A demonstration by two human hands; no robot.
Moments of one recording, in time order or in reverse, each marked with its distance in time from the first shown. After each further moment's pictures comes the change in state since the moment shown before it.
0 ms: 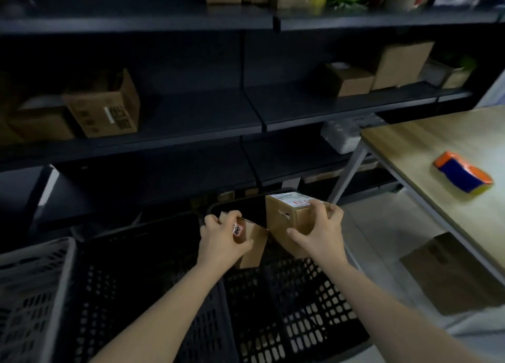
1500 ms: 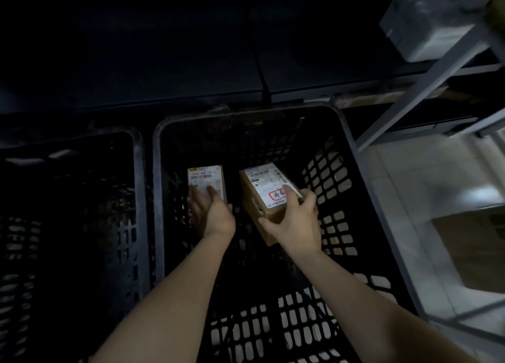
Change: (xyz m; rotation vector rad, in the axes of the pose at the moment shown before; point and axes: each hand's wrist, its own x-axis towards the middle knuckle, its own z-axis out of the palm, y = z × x) left_hand 0.163 -0.118 0.282 -0.050 0.065 -0.575; right_hand 0.073 0.155 0.224 -0.291 -0.359 0.064
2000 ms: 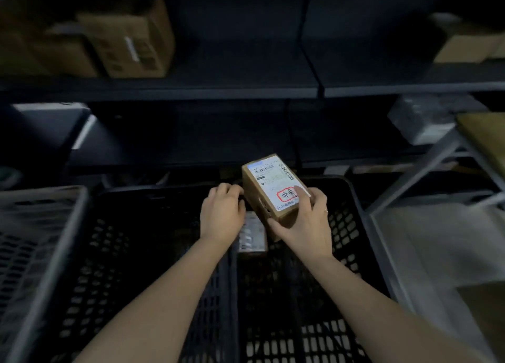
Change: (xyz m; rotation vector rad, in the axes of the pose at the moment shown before) left_hand -0.078 0.014 -0.235 0.145 0.315 0.558; right_hand -0.069 -0.122 -0.117 0.130 0.242 -0.330
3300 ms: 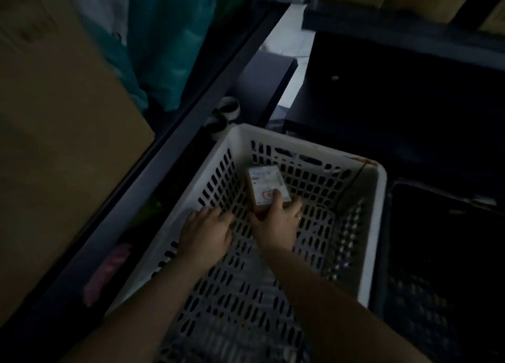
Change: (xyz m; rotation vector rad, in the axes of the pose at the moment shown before) left_hand -0.158 -0.588 -0.122 0.250 -0.155 -0.284; right_hand -0.121 -0.448 0.478 0.004 -0.416 -0.092
